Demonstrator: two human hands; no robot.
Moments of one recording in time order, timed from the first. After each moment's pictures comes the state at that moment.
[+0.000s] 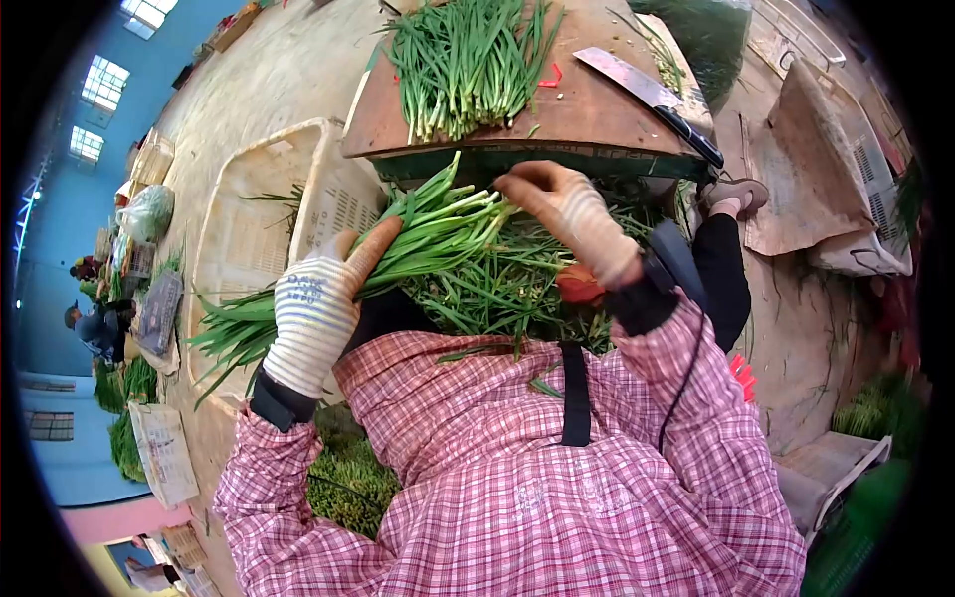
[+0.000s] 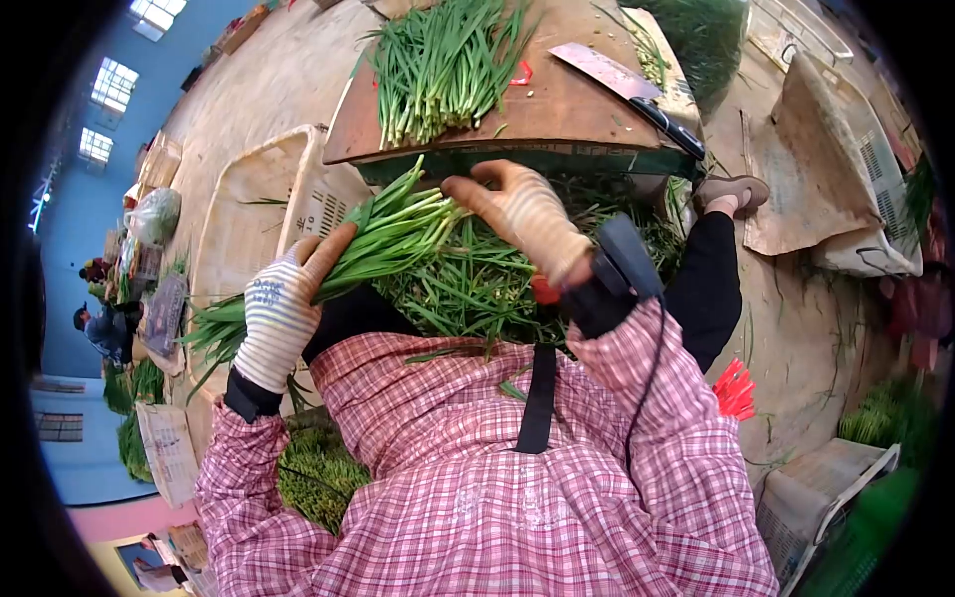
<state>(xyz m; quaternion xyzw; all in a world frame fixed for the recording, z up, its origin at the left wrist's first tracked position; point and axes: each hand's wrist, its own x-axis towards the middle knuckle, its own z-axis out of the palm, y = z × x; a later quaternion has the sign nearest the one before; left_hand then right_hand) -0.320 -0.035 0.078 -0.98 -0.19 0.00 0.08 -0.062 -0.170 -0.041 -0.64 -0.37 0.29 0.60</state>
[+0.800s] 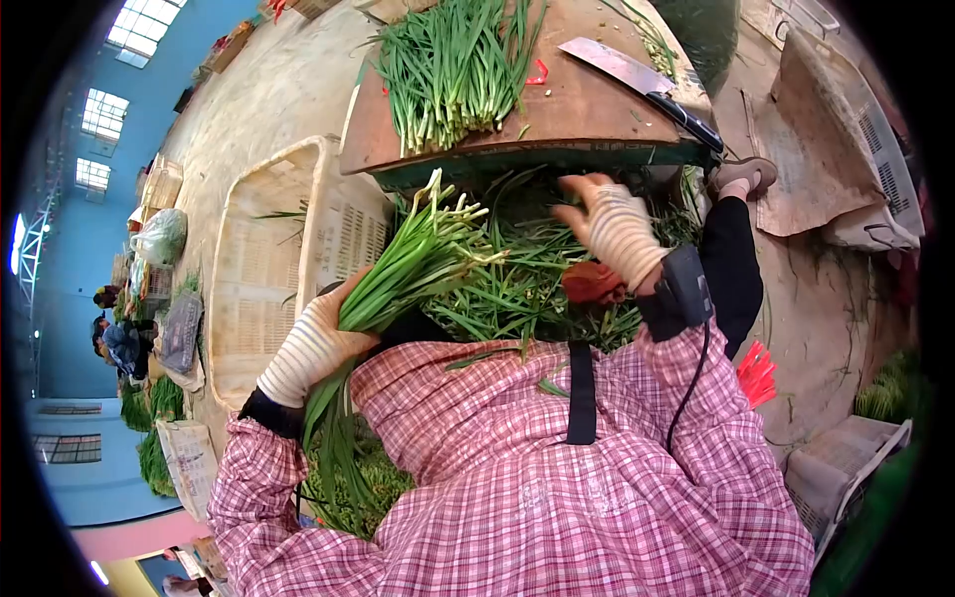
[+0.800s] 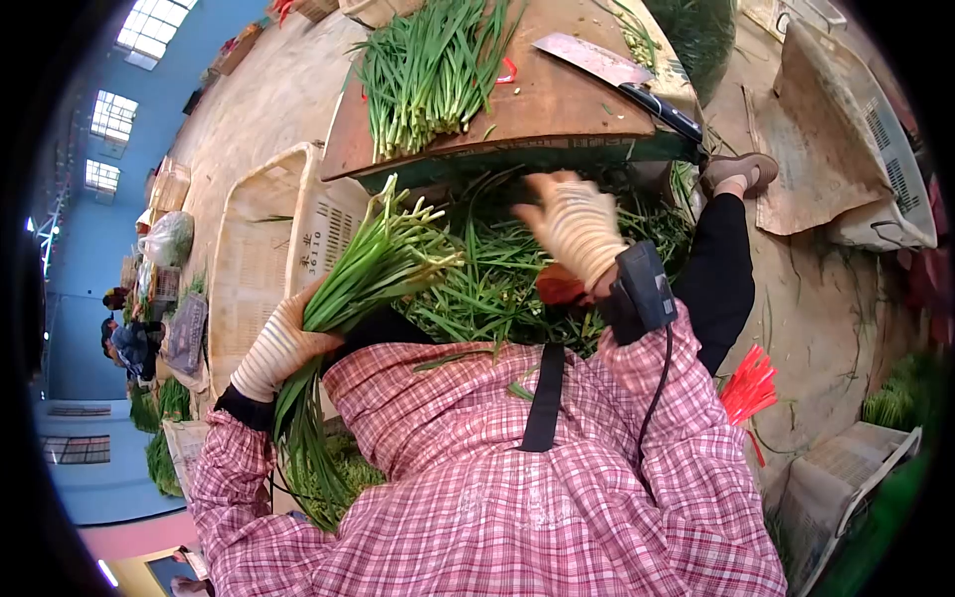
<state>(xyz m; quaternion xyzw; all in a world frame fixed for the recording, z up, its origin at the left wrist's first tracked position) -0.336 -0.019 0.074 -0.80 -0.35 0.08 -0.47 -0.036 -0.214 -0.069 -0.86 -0.41 0.07 0.28</state>
